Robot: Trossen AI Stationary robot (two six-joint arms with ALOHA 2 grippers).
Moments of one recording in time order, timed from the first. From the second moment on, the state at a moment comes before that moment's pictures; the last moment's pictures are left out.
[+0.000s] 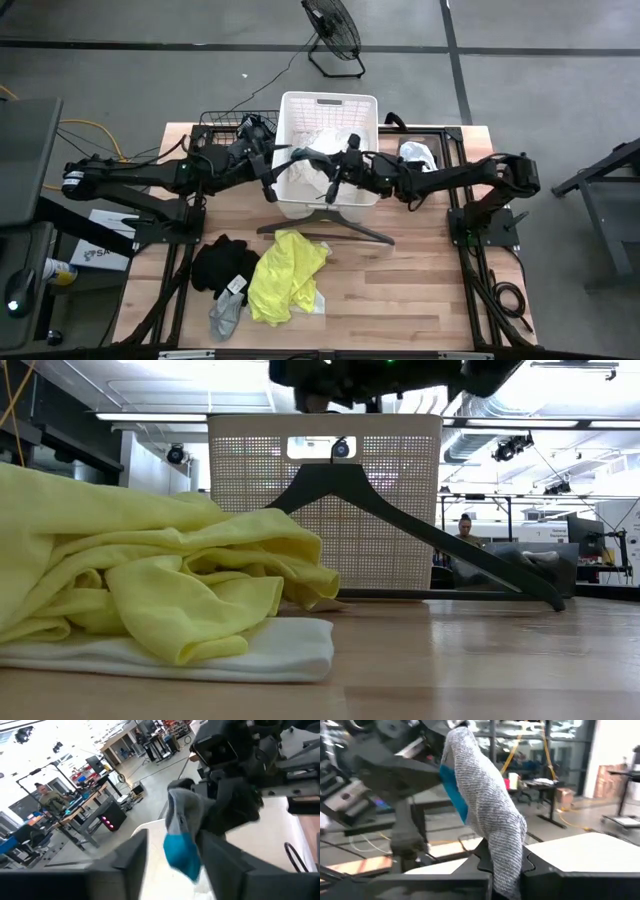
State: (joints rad) left arm 0.01 1.02 0.96 0.03 -0.46 0.52; right arm -0.09 1.58 0.92 0.69 0.28 0.01
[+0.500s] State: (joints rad) left arm 0.01 0.97 0.96 -0.13 -0.46 0.35; right arm -0.04 1.22 0.92 -0.13 0.91 0.23
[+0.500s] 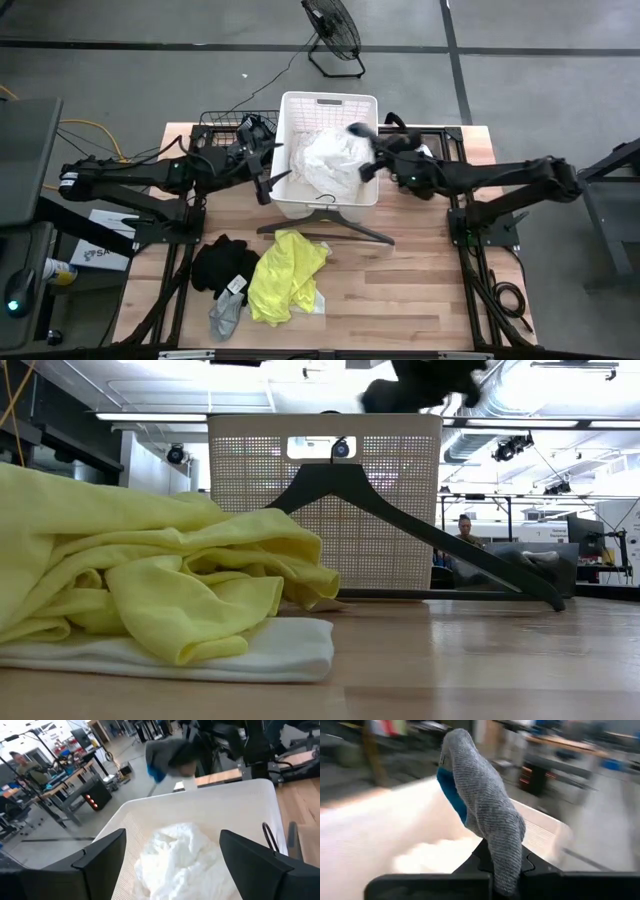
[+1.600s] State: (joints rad) left arm 0.01 0.97 0.96 -0.18 -0.46 0.28; right arm -0.49 1.34 0.92 -1.19 0.59 0.52
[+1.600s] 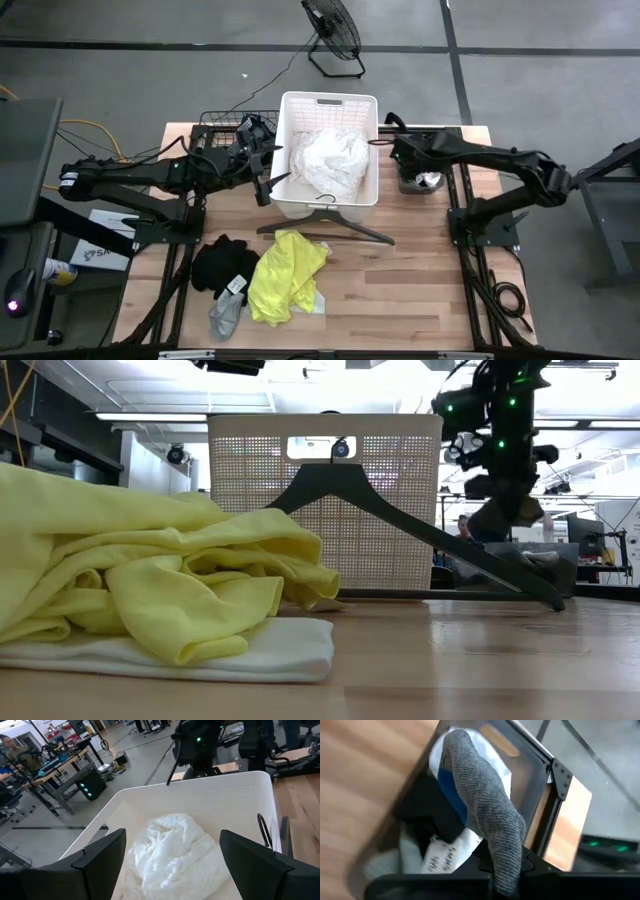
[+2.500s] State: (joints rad) left arm 0.01 0.97 0.96 -0.20 -0.46 0.27; right arm -0.70 1.66 0.92 -1.09 0.47 -0.09
